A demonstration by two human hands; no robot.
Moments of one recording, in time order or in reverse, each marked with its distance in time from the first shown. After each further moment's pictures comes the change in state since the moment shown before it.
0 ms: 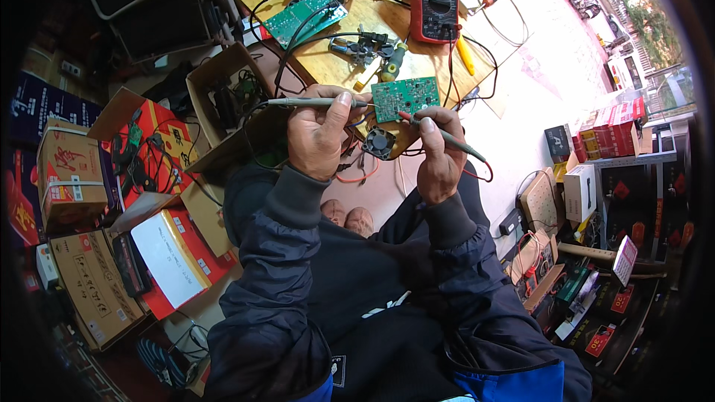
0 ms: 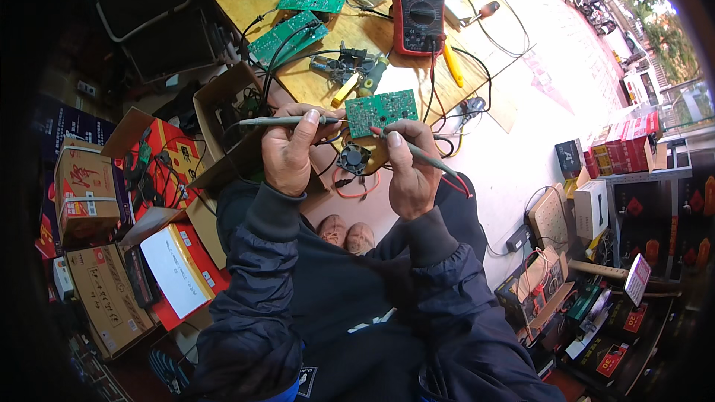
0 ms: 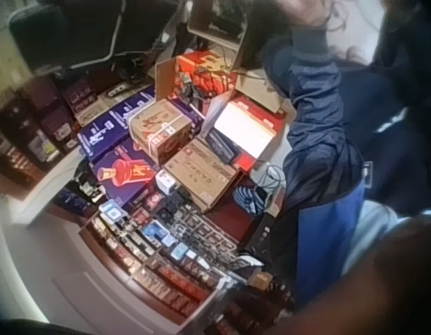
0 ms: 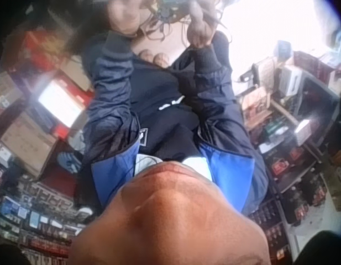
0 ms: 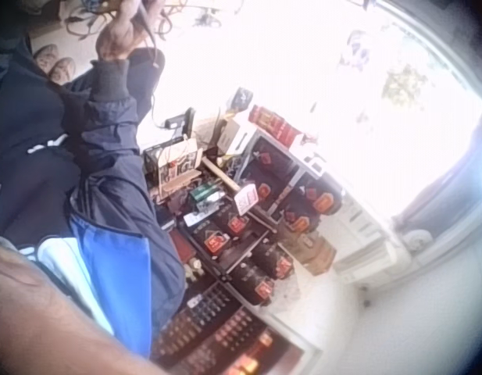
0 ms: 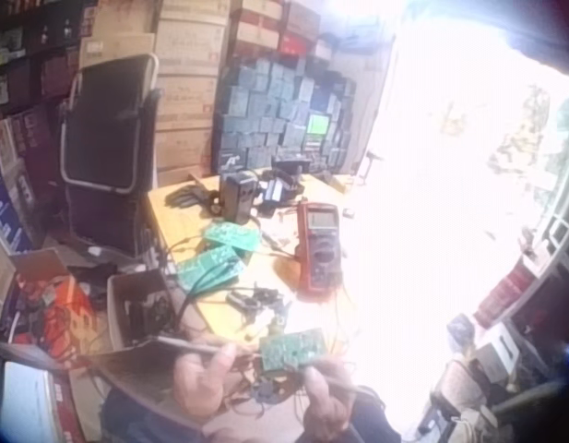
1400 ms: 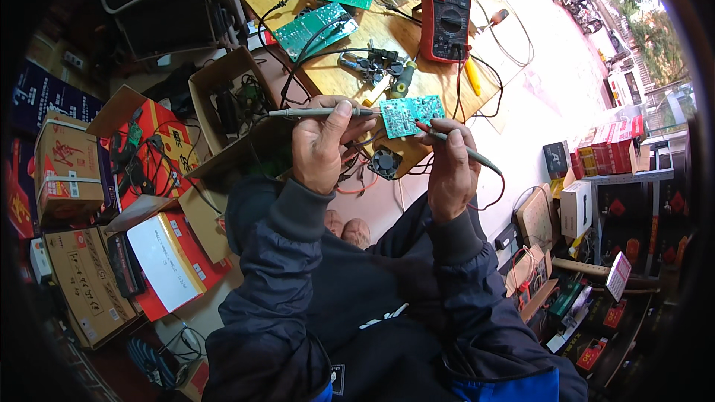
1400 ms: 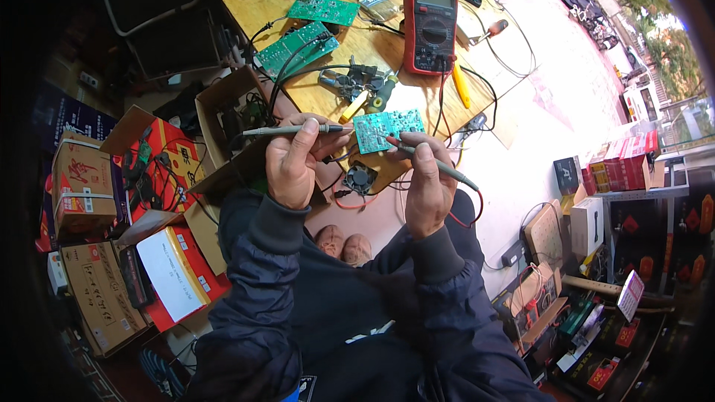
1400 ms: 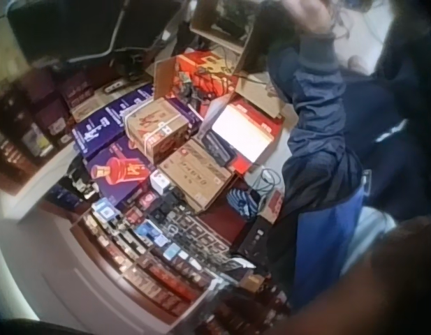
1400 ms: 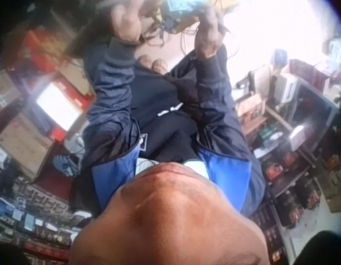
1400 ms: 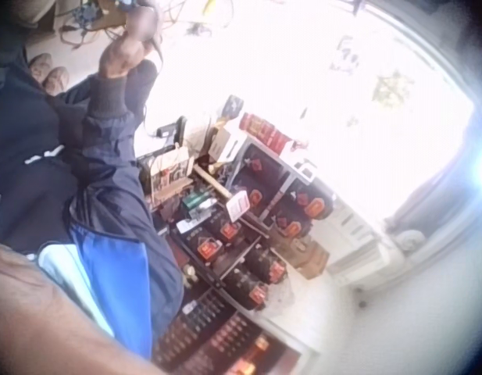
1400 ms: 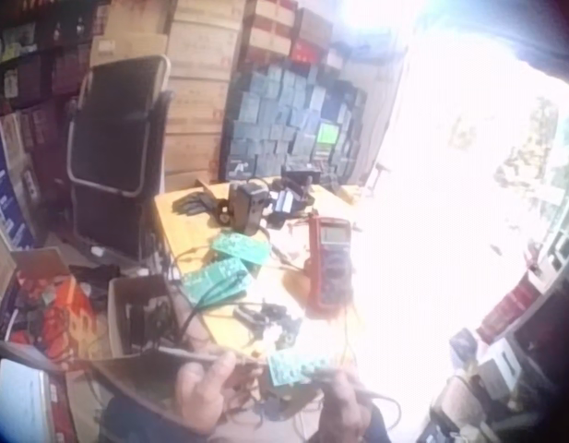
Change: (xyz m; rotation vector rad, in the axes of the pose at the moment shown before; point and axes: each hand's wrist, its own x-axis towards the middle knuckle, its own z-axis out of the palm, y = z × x) left_hand 0.008 0.000 -0.003 -0.188 0.041 -0.086; right_hand 0.016 -0.002 -0.006 0.129 0.039 0.019
